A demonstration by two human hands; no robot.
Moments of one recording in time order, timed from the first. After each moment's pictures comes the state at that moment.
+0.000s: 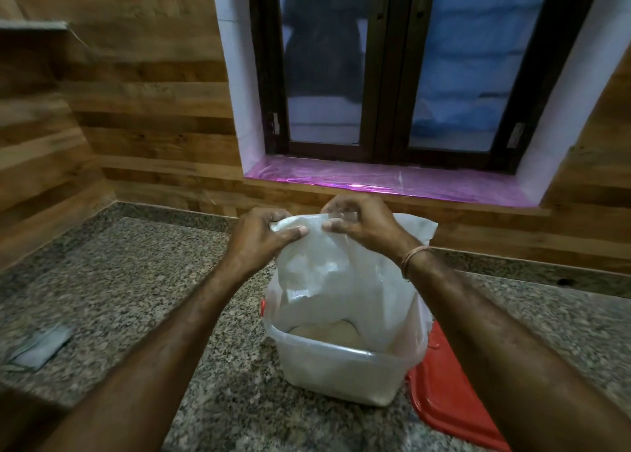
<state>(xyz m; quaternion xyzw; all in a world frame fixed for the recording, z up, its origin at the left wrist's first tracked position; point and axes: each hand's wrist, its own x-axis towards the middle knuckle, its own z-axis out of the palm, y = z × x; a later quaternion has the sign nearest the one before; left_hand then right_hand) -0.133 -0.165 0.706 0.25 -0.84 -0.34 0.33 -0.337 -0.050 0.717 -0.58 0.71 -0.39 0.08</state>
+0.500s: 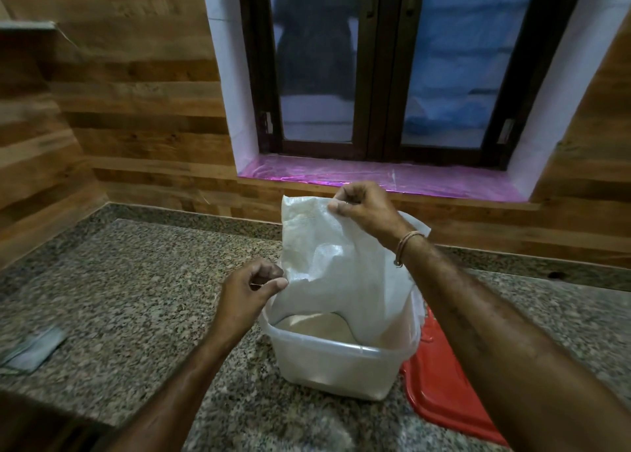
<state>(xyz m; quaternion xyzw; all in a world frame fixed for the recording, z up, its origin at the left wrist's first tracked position) -0.100 -0.140 0.615 0.30 -0.79 -0.41 0.35 -0.354 -0.054 0.717 -0.50 0.70 -0.49 0.12</state>
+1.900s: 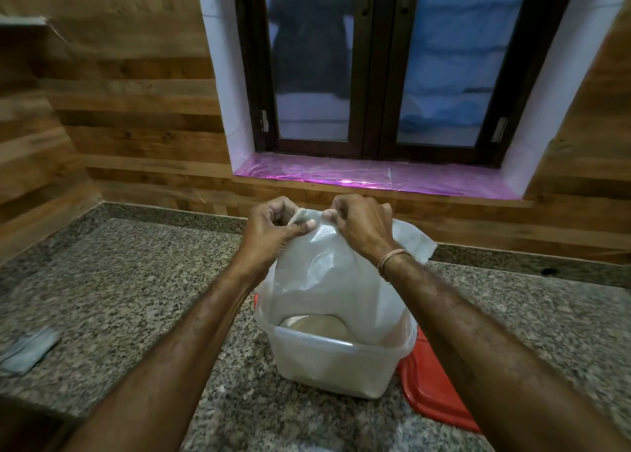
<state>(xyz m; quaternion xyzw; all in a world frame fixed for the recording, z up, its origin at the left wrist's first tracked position) -0.162 -0.138 0.699 0.20 -0.72 -0.54 0.38 -0.325 -0.046 0.703 -0.46 0.82 -0.34 -0.07</state>
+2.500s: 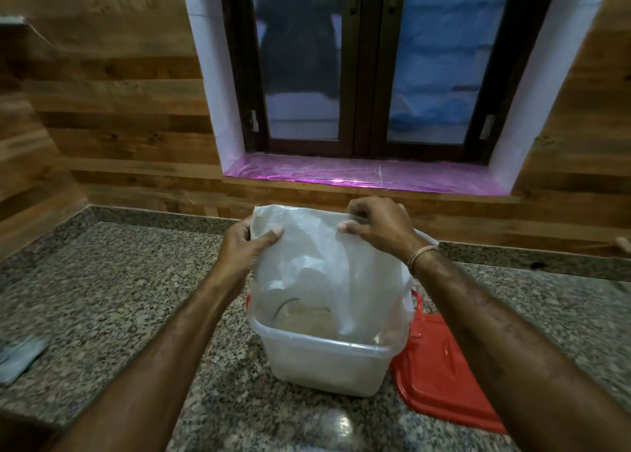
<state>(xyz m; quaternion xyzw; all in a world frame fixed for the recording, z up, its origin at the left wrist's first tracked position) -0.145 -0.158 0.668 0.27 -0.63 -0.63 0.36 -0.359 -0.008 0.711 -0.51 0.82 -0.28 -0.01</state>
